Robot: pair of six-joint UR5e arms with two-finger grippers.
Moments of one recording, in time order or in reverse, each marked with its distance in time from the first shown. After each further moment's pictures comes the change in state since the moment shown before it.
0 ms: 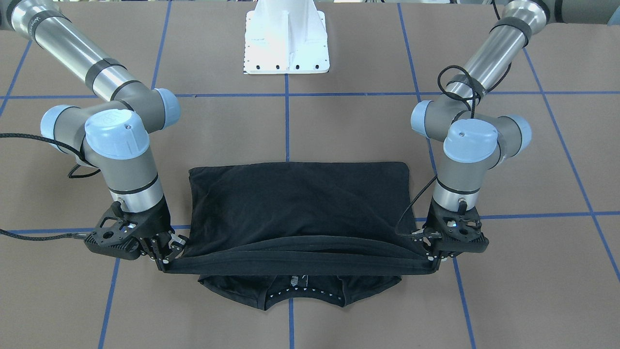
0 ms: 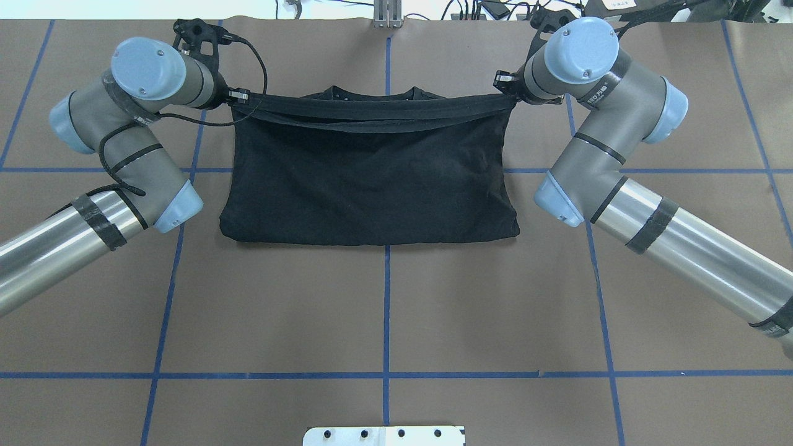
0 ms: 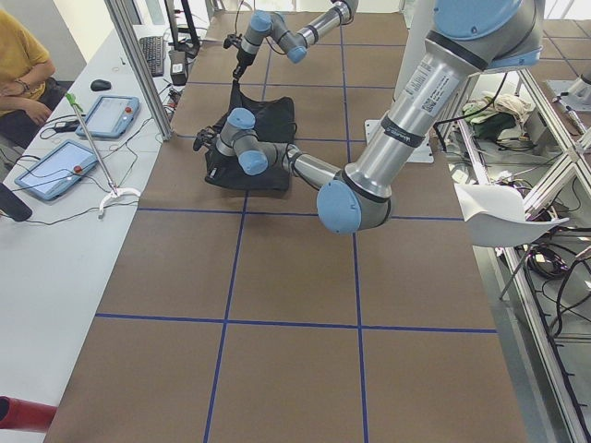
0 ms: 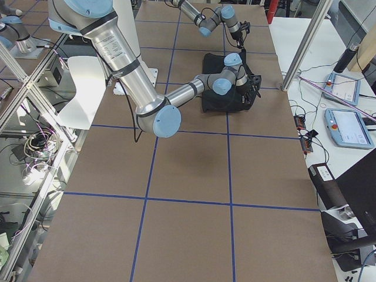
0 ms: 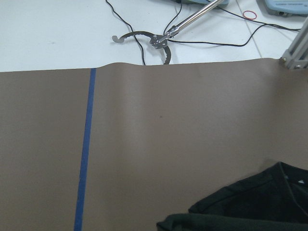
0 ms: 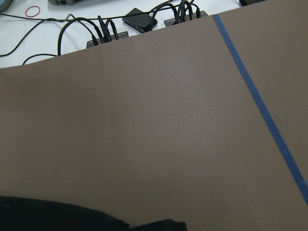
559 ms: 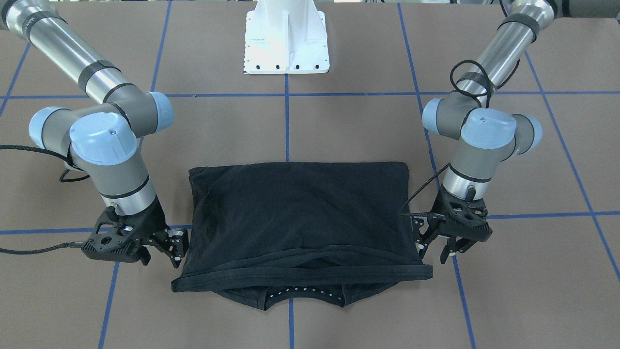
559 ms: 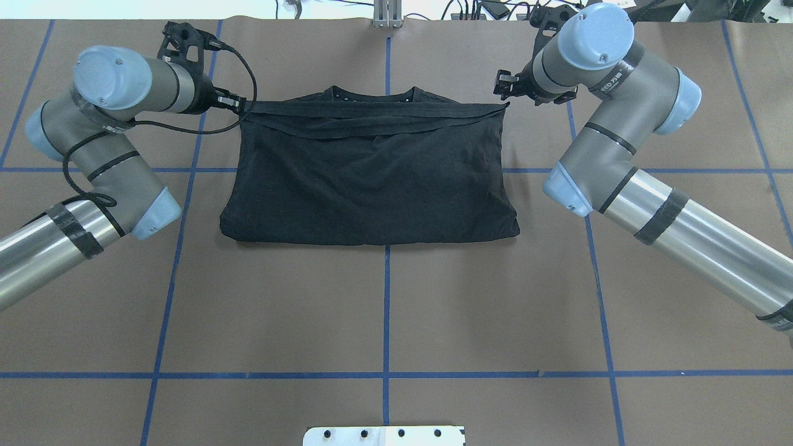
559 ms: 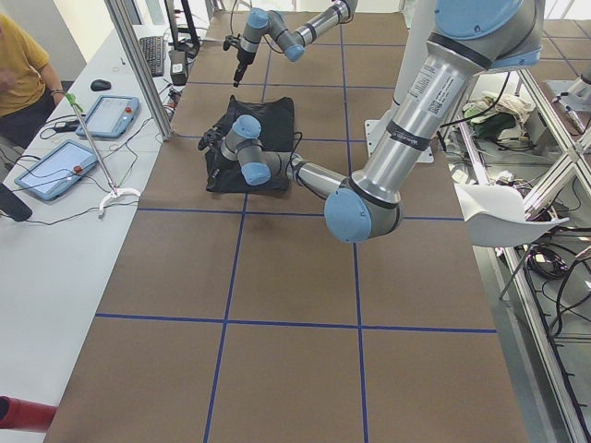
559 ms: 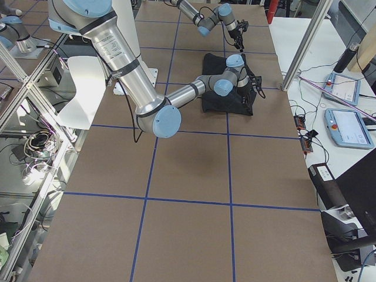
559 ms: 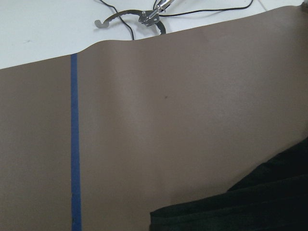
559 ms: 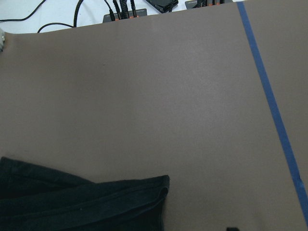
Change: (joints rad) left arm -0.024 0.101 -0.089 -0.172 -0.106 0.118; right arm 0.043 -0.019 0.030 0.002 0.140 -0.154
